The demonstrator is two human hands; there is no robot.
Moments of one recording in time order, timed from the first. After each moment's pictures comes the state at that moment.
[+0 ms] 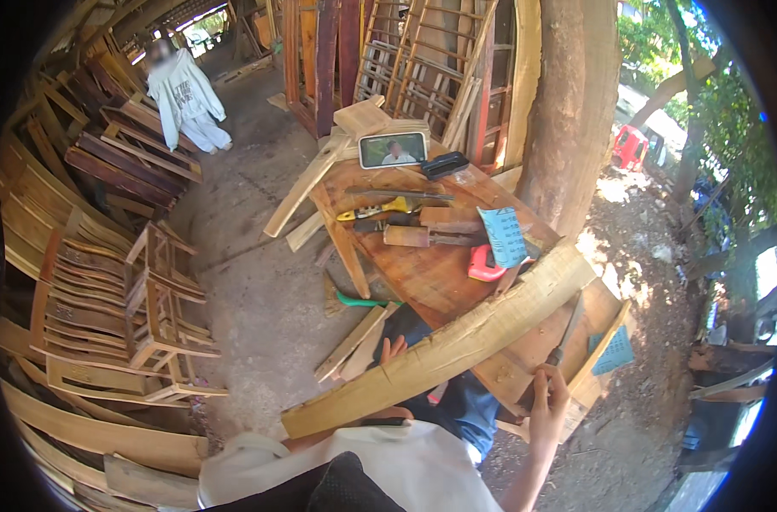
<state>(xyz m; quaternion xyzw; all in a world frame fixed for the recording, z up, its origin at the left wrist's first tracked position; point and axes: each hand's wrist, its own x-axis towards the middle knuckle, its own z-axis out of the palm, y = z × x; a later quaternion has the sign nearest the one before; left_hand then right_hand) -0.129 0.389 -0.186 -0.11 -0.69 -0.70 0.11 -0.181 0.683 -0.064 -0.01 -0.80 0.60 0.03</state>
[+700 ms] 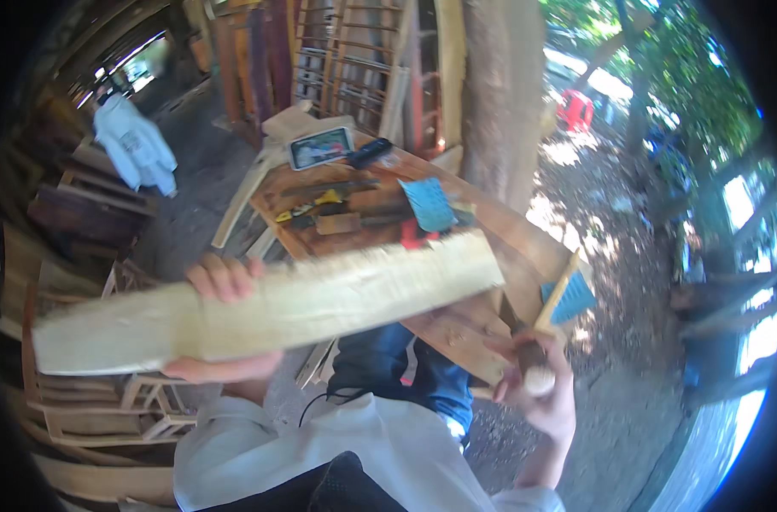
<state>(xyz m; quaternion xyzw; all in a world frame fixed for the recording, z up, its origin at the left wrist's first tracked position) -0.181 0.397 0.044 -0.28 -0.32 -0.80 0.43 -0.141 0.712 0.022 0.12 -0.71 0.69 0.00</state>
